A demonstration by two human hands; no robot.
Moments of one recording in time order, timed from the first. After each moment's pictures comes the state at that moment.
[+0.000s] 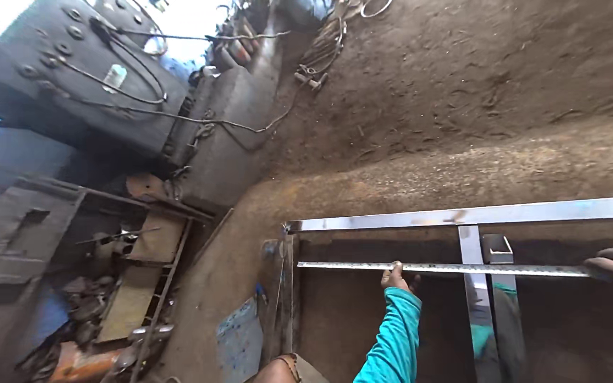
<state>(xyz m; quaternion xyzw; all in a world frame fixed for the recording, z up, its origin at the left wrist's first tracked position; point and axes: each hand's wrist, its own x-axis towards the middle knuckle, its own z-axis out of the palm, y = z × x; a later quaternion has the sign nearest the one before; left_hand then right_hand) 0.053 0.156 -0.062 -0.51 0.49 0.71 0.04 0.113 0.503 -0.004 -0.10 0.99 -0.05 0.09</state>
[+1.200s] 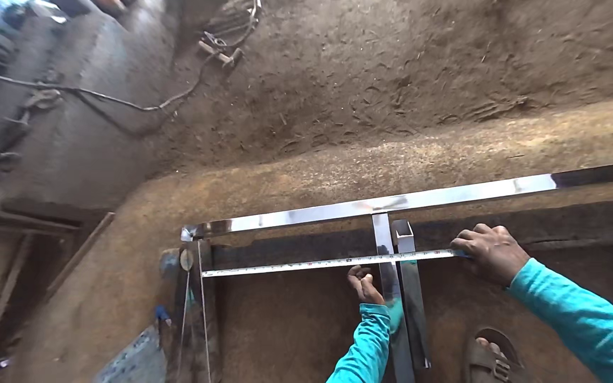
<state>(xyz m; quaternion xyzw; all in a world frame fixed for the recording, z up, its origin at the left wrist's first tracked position) 0.128 0.239 -0.104 -0.30 0.65 0.70 0.01 0.106 0.499 -0.025 -0.11 0.98 -0.05 0.15</state>
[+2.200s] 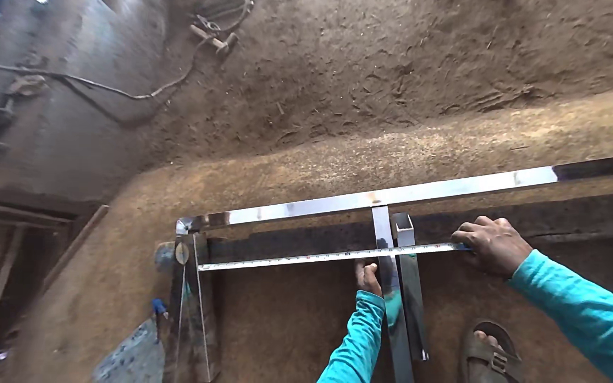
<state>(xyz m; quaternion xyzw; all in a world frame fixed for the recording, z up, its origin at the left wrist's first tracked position) 0.121 0.230 -0.111 -0.23 0.67 0.70 0.10 0.103 0.501 -0.027 -0.11 0.98 -0.05 0.16</state>
